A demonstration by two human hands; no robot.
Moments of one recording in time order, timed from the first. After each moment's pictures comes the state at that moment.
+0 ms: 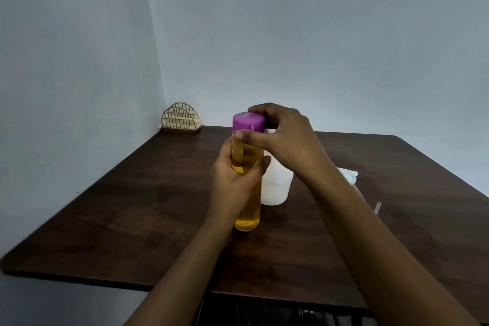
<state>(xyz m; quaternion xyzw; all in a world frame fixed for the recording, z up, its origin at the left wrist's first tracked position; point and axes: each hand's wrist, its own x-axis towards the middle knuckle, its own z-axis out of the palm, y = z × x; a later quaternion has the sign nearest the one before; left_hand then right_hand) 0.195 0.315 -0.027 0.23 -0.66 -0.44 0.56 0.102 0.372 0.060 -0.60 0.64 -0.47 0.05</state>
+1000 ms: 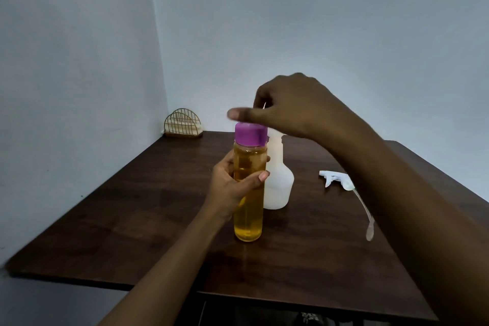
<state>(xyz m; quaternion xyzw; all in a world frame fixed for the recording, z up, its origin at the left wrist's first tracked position) 0.205 0.300 -0.030 0.17 -0.67 -0.54 0.48 0.114 0.387 0.129 -0.66 0.71 -0.19 -0.12</state>
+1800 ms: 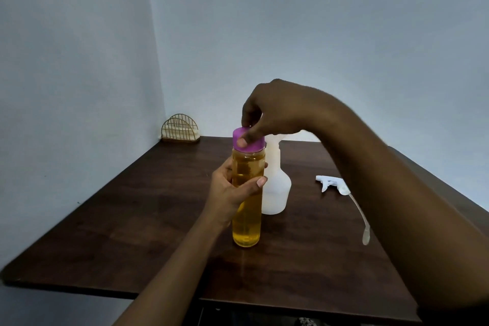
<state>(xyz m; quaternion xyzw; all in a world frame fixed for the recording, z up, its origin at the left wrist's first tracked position) 0.204 0.298 -0.033 0.19 -0.66 -0.54 0.48 0.109 0.370 0.146 -0.74 0.67 -0.07 -0.10</state>
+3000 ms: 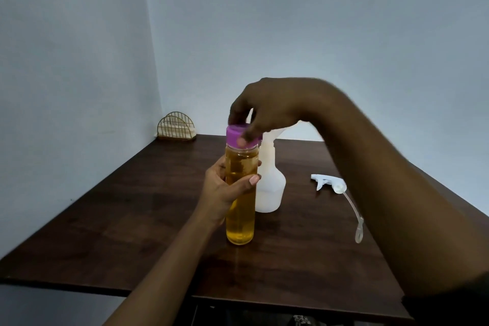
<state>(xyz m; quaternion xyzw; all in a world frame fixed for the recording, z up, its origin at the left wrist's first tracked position) 0.203 0.299 -0.030 0.18 -0.66 -0.55 0.48 0.107 0.367 0.156 -0.77 0.64 0.00 -0.03</state>
